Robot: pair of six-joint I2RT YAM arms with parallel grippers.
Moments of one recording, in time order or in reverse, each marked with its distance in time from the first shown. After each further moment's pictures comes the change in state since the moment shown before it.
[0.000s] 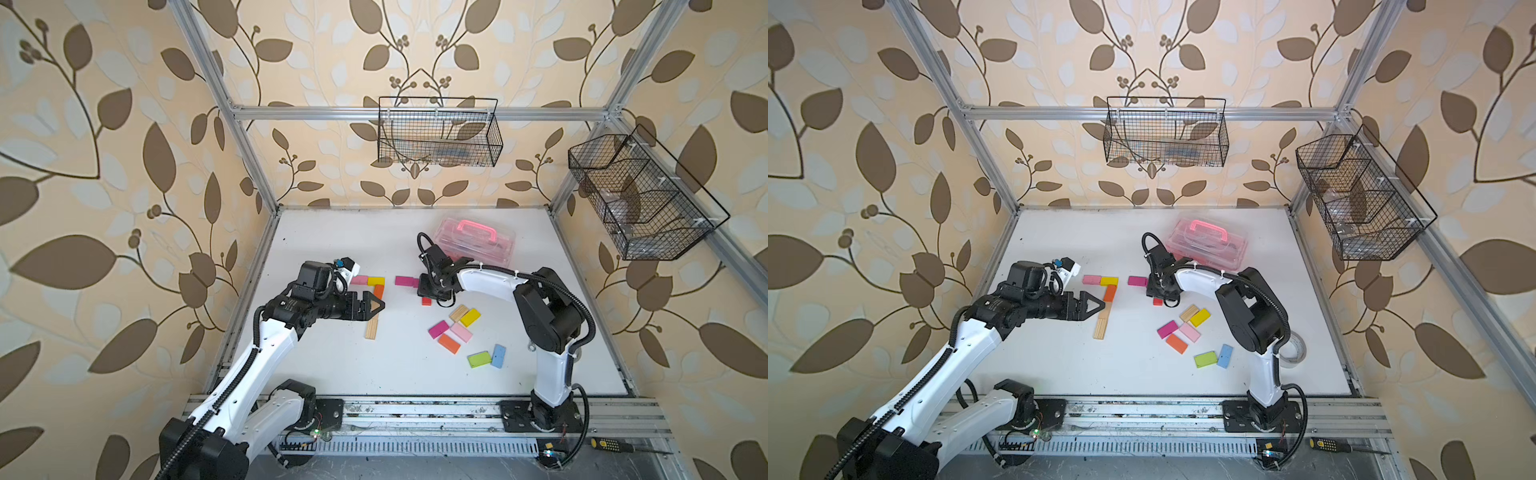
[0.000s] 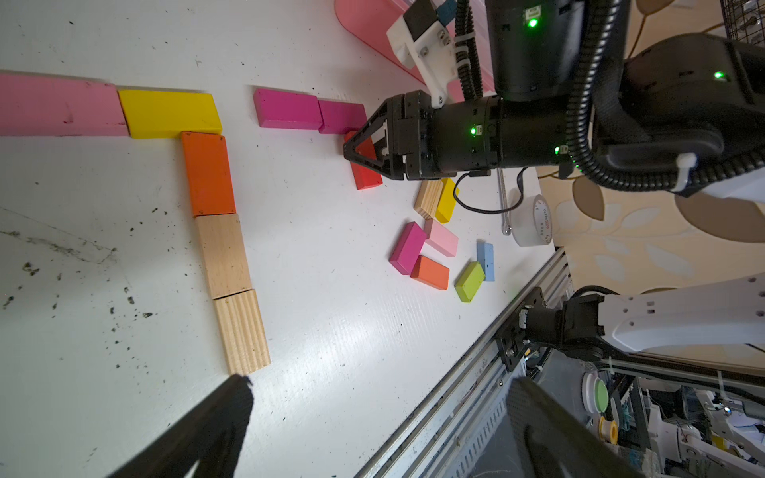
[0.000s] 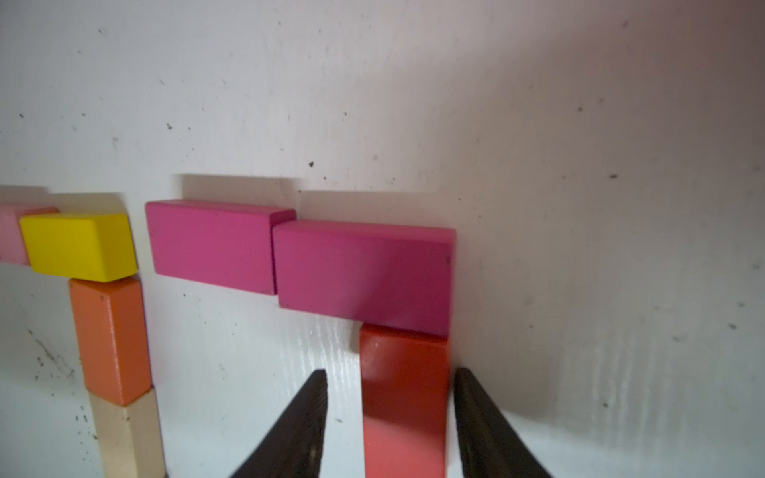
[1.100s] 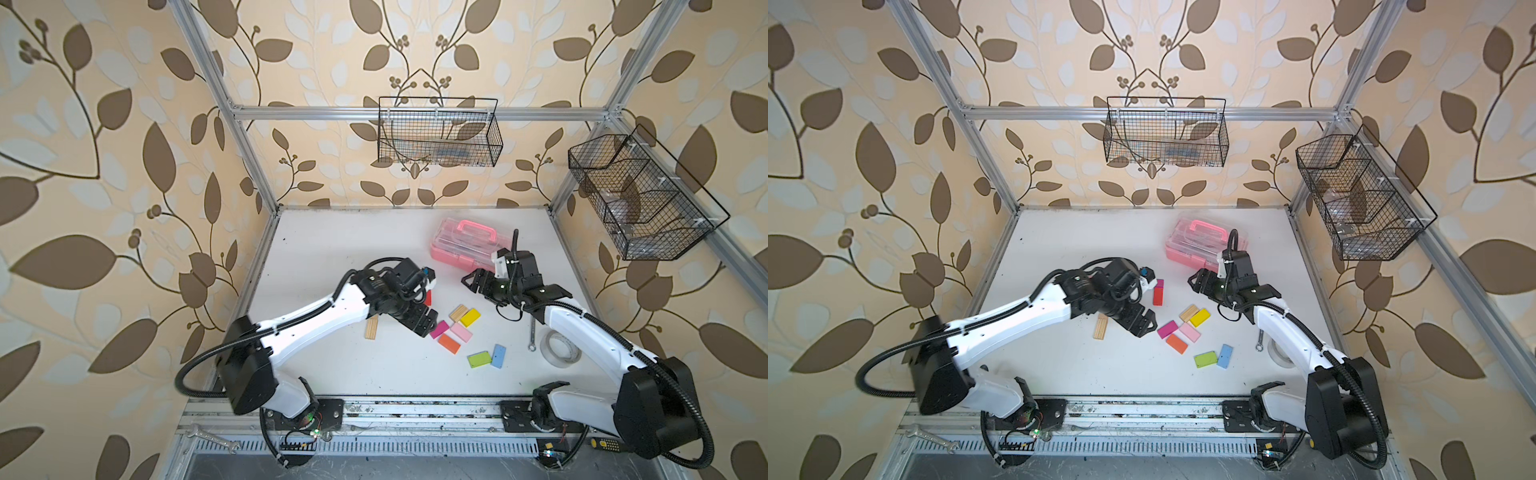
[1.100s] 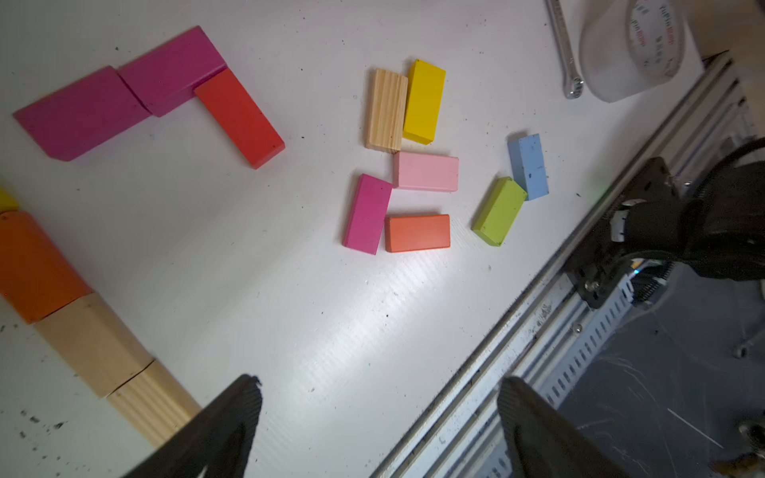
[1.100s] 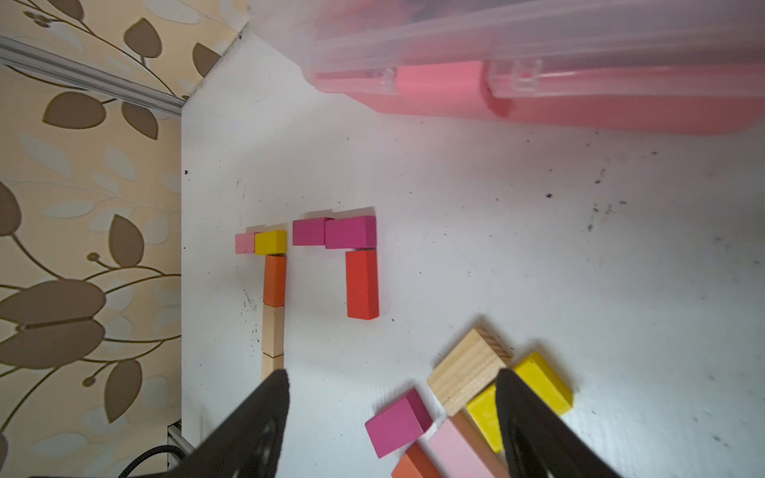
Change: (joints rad) left arm -0.644 0.598 0.465 -0.136 -0.442 0.034; right arm -0.397 -0.758 -0.555 0.142 -0.298 -0.094
